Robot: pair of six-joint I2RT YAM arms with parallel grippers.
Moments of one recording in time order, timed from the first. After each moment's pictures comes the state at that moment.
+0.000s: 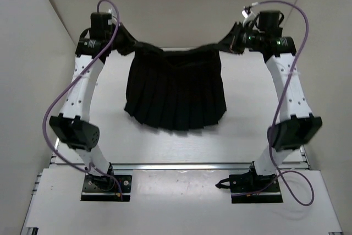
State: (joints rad) left arm -0.17 1.65 1.90 -0.80 0.29 -0.73; right arm 0.10 1.57 1.83 -0.78 -0.70 0.50
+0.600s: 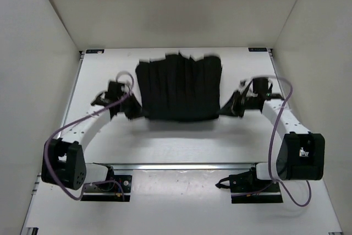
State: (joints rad) left arm -0.21 1.30 0.96 -0.49 0.39 -0.75; right arm -0.01 1.35 0.98 -0.57 -0.80 0.54
